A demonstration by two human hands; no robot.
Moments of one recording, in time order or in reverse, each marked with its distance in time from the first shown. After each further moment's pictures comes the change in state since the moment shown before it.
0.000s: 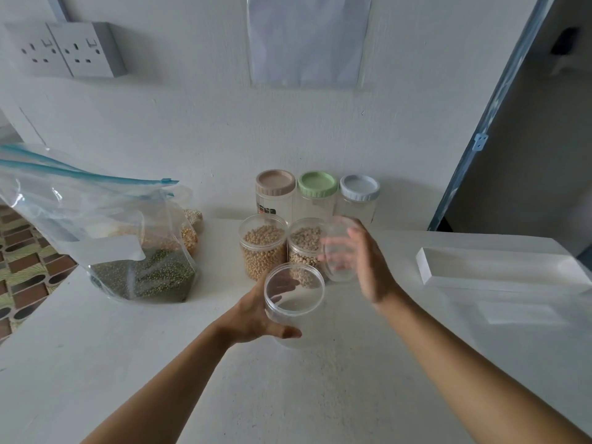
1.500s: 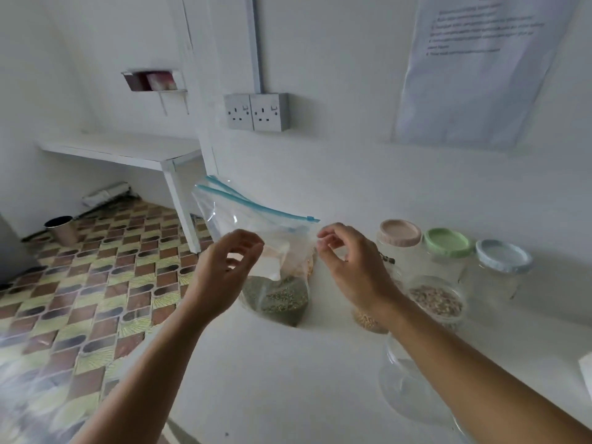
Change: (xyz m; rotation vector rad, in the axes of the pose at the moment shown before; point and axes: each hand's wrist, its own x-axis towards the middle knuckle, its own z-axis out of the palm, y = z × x) left_hand -0.145 0.101 -0.166 0.316 0.963 0.023; right_hand 0.040 -0.094 0.178 -0.370 -0.220 -0.483
